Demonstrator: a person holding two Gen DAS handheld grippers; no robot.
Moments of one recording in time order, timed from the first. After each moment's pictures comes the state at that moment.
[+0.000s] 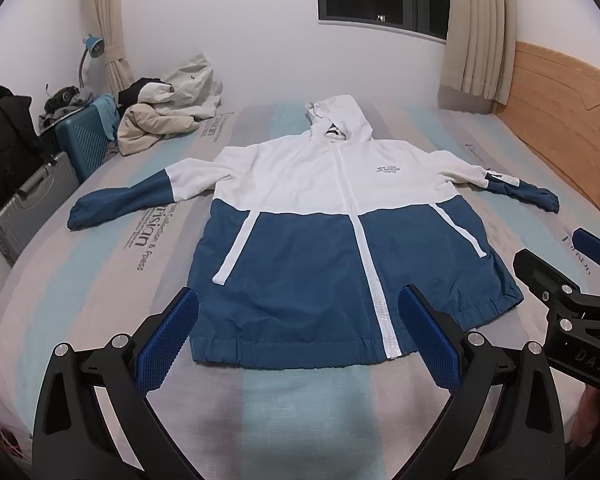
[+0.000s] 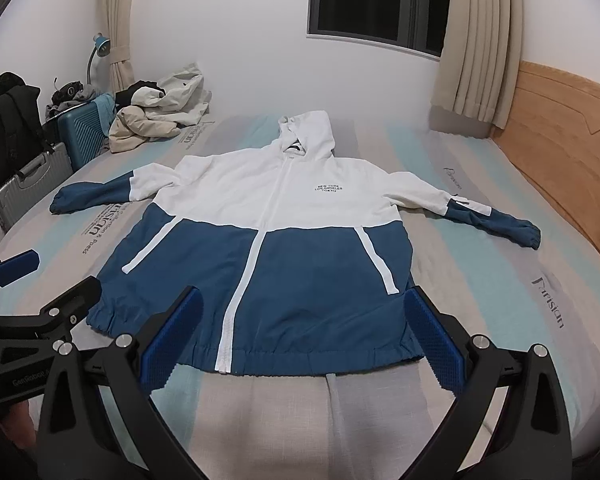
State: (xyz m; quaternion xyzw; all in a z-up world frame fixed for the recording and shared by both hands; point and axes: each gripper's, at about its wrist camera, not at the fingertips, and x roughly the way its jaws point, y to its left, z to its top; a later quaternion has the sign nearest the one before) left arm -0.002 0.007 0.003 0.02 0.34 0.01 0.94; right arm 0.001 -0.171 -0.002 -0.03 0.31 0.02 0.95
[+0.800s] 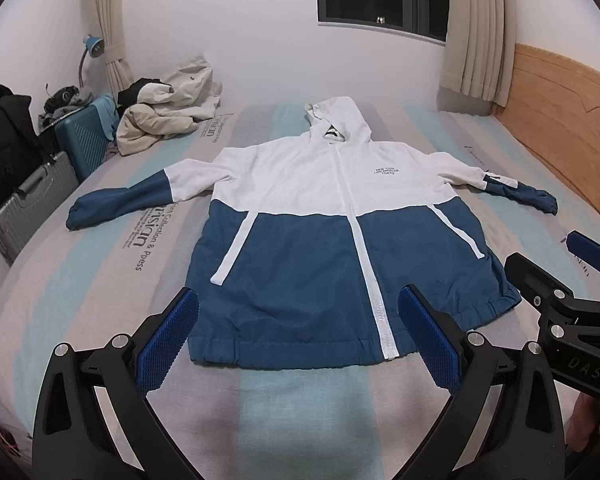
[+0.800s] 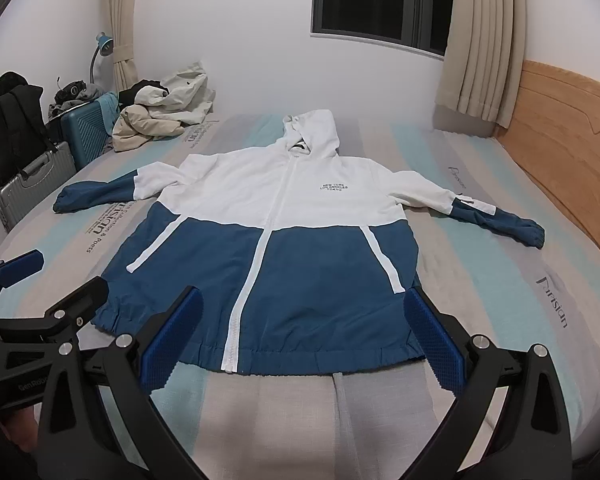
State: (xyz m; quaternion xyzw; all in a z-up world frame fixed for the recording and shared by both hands) left arm -0.004 0.006 0.003 0.01 0.34 0.01 0.94; right arm 0.000 -0.164 -0.001 -0.03 0.31 0.03 0.95
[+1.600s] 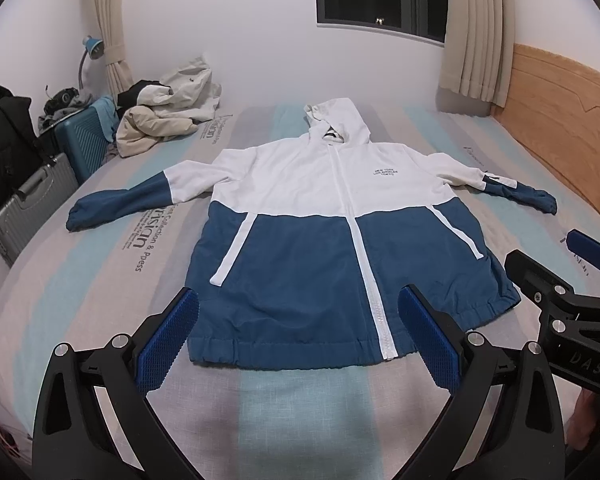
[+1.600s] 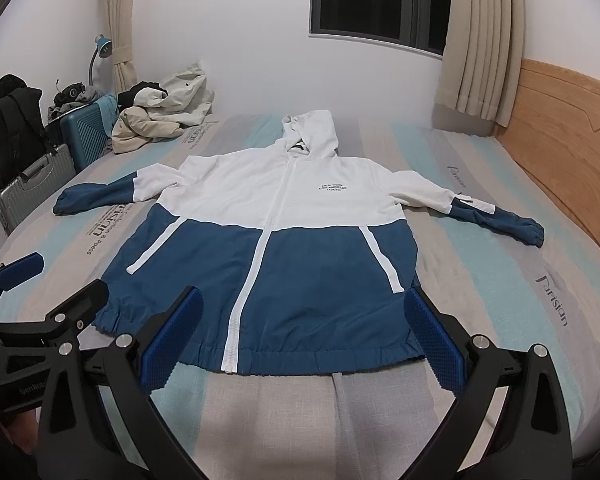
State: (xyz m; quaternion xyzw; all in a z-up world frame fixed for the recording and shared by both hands) left arm -0.001 0.005 0.002 0.02 0.34 0.01 0.94; right arm 0.000 -0.165 0.000 -0.03 0.31 0.03 0.95
